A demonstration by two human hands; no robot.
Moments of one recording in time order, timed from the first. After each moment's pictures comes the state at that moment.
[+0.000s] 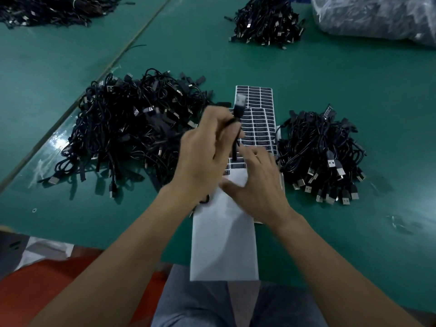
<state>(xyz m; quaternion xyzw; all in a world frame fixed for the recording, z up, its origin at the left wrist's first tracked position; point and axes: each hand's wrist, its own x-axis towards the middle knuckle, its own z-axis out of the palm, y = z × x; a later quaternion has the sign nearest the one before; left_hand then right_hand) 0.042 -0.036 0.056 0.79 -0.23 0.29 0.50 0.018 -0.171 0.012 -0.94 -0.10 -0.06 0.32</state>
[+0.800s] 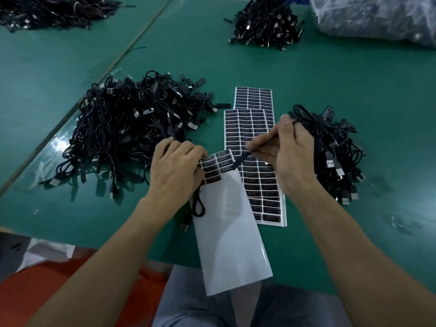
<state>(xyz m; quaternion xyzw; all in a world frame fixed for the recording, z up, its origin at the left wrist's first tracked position) 0.042 0.019 0.003 0.96 -0.15 0.21 0.07 0.049 -0.196 0.049 -0.64 0.05 -0.07 0.77</state>
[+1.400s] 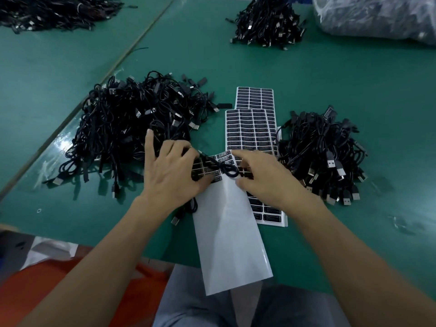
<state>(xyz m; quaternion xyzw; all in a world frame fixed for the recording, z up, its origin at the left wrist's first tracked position) 0.039 0.023 0.006 0.99 -0.09 0.14 0.00 0.037 -0.192 0.039 -0.95 -0.13 0.12 0.24</state>
